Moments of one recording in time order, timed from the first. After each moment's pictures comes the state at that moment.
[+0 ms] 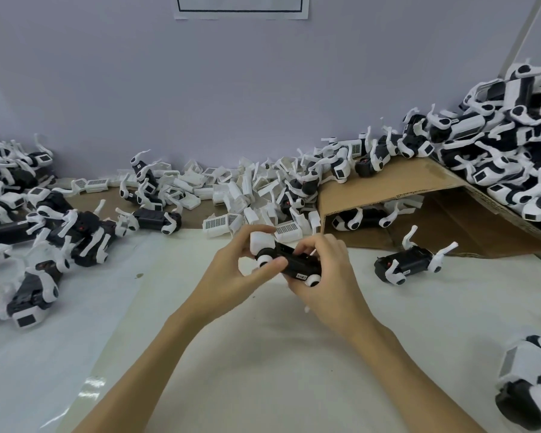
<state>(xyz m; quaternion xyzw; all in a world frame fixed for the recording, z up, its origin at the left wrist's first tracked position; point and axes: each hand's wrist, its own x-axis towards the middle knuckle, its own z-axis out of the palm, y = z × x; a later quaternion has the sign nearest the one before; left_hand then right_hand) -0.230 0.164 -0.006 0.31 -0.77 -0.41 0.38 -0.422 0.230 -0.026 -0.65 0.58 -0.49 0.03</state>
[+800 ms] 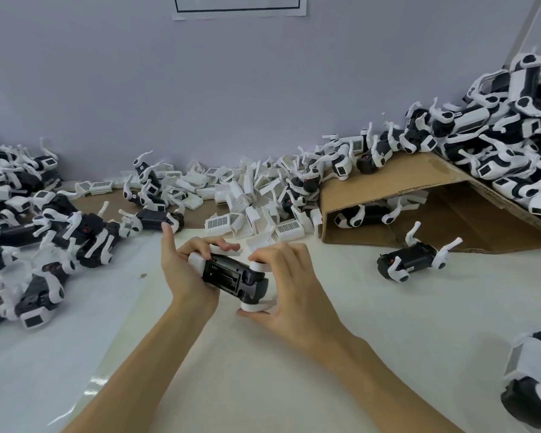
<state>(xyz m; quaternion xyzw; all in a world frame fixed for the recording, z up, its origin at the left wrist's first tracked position) -0.218 0.146 -0.013 0.29 -0.30 -0.66 0.63 -0.378 0.231 -0.033 -0.76 0.48 -0.44 -0.07</state>
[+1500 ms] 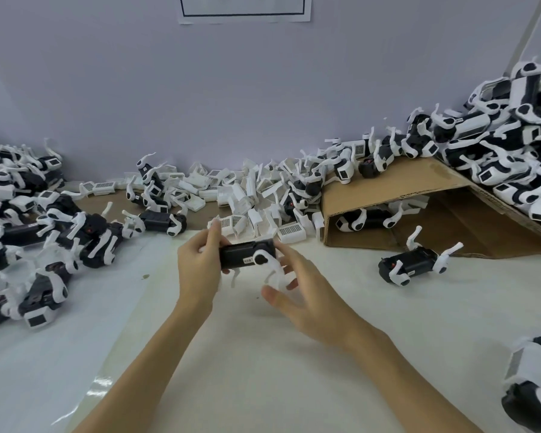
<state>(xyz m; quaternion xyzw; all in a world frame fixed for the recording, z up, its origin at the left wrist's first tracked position) -0.222 0.138 -0.018 0.46 -0.52 -0.41 0.59 -0.406 0.229 -0.038 -0.69 0.56 -0.38 0.25</state>
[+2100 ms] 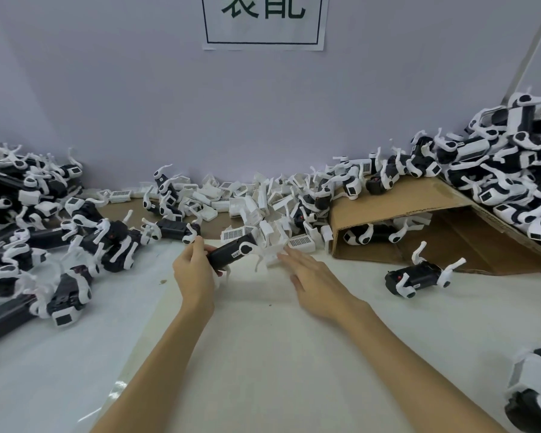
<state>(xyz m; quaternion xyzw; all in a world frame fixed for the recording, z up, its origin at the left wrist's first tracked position) -0.197 0.110 -0.030 0.51 -0.38 -0.45 0.63 -0.420 0.174 -0.034 -0.76 0.62 -0.17 0.08</state>
